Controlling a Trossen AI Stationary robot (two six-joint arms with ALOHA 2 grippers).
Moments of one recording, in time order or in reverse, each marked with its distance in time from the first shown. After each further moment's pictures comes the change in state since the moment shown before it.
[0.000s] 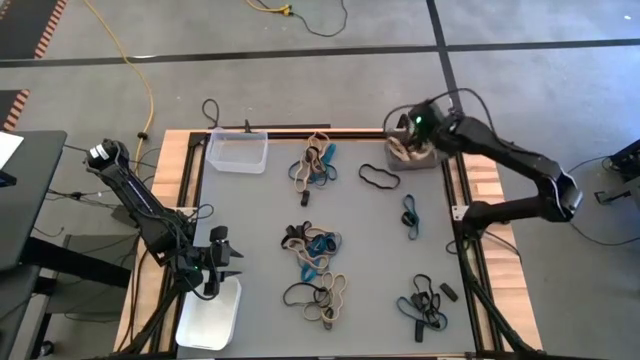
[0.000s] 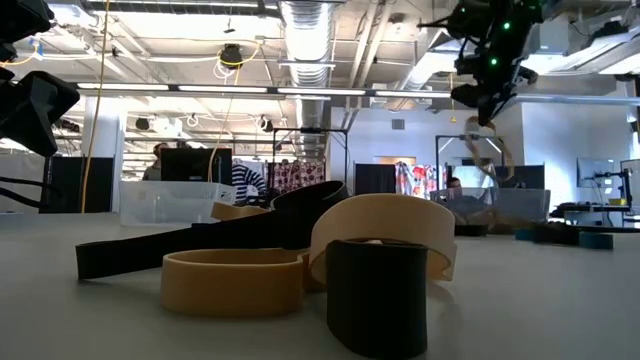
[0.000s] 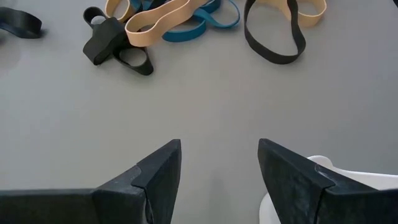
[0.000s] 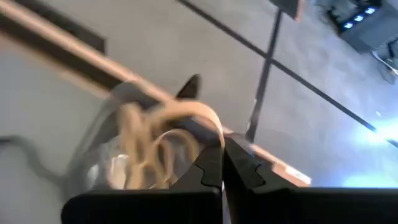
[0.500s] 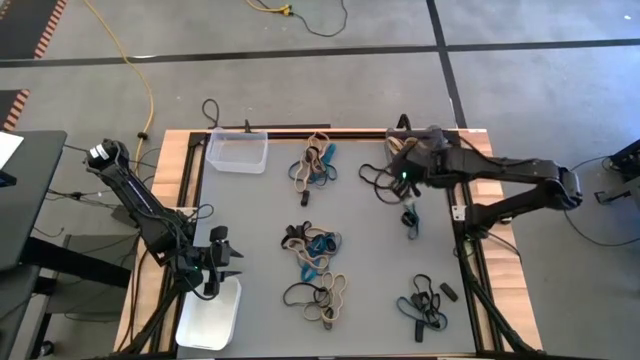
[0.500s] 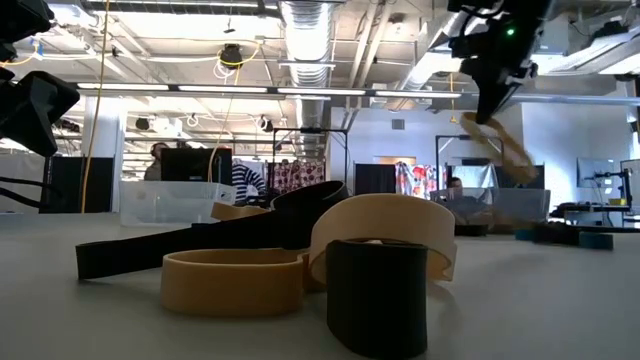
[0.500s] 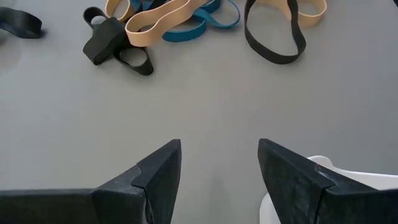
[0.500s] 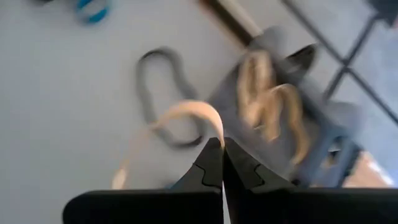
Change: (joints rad) left arm 0.000 0.000 0.000 0.000 0.000 0.000; right arm 0.492 -0.002 -0.009 -0.266 -0.062 0.329
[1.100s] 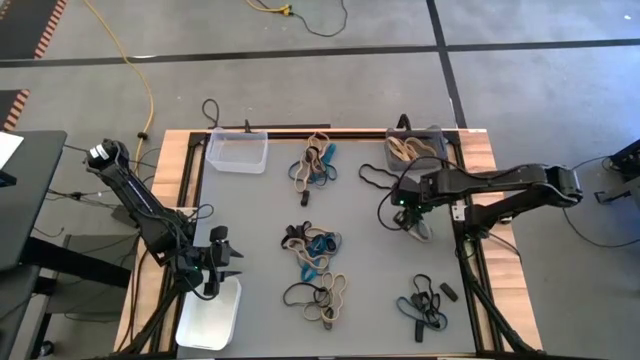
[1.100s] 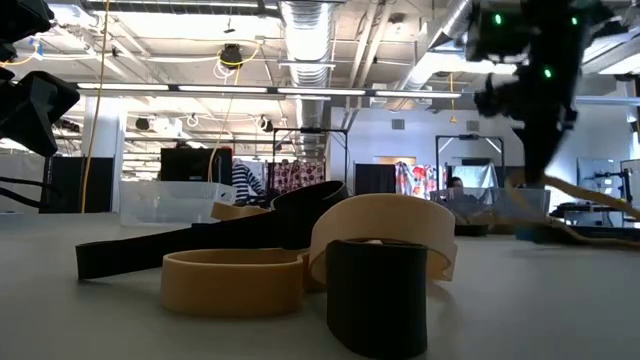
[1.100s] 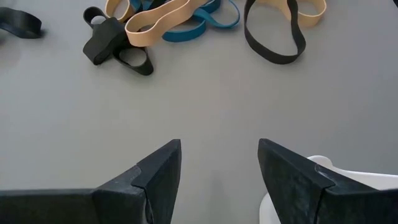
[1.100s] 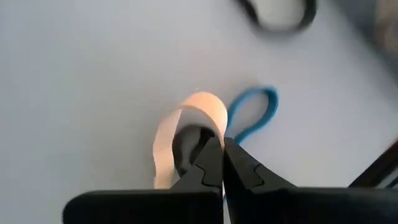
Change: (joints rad) left arm 0.000 0.000 0.000 0.000 0.000 0.000; right arm 0.127 0.000 -0.267 0.047 -0.338 0.166
